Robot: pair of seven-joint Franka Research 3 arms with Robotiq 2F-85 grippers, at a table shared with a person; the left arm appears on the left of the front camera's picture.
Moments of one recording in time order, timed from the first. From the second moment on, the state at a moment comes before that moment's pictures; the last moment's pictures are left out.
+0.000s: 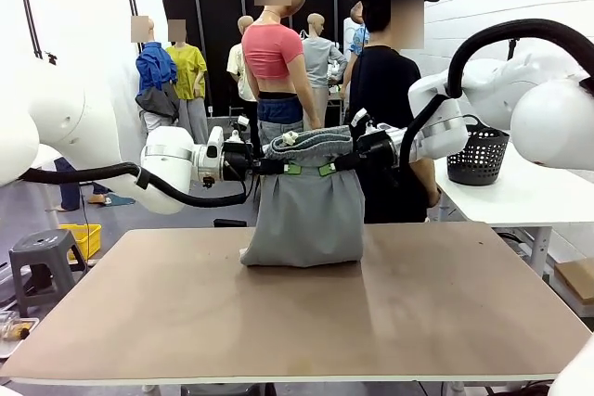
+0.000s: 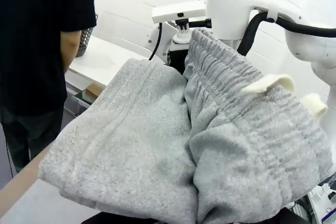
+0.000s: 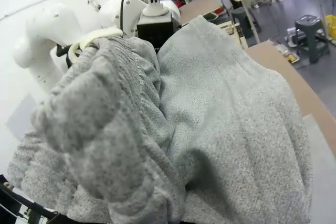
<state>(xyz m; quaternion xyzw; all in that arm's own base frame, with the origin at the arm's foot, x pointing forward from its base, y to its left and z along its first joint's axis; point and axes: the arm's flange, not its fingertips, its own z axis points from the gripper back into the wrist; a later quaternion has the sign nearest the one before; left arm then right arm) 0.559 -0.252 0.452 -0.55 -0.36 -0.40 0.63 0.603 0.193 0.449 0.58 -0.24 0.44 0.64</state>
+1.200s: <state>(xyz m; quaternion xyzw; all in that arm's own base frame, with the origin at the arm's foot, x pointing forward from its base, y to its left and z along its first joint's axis) 0.552 -0.233 0.311 -0.65 -0.15 -0.16 0.73 0.596 0.200 0.300 0.67 -0.09 0.25 0.70</state>
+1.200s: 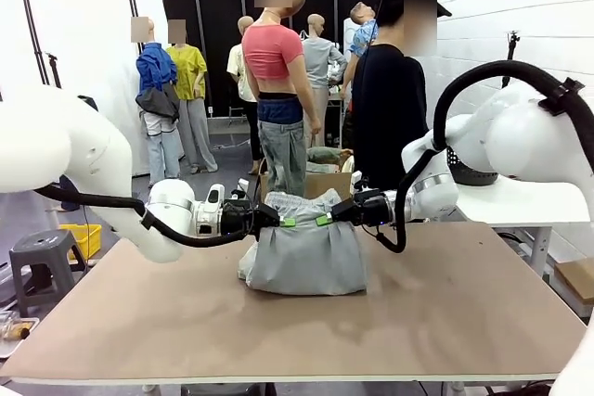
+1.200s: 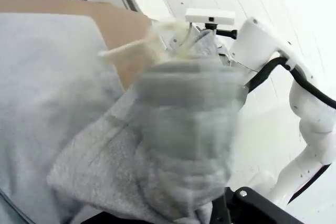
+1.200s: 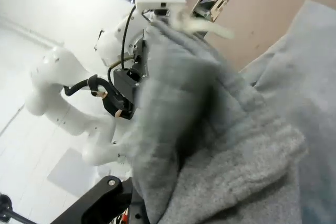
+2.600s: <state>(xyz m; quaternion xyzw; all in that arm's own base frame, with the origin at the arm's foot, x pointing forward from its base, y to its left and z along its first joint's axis) 0.625 -0.239 0.307 -0.64 -0.14 -0.12 0.74 0.657 0.202 0.303 0.63 -0.10 0.22 0.74</state>
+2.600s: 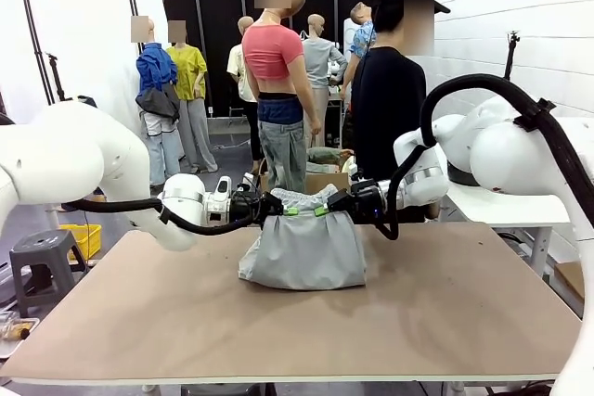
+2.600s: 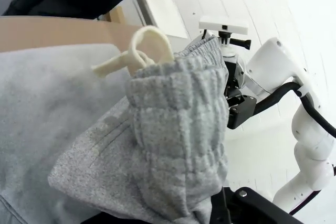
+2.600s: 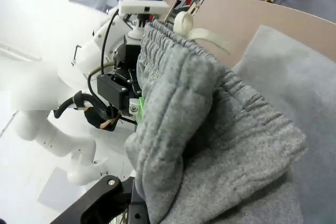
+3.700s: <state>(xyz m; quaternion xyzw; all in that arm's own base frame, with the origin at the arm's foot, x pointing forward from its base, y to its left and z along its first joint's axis) 0.646 -0.248 0.268 -0.63 -0.07 -0.08 0.77 0.673 0.193 0.259 0.63 -0.05 0.14 0.76</state>
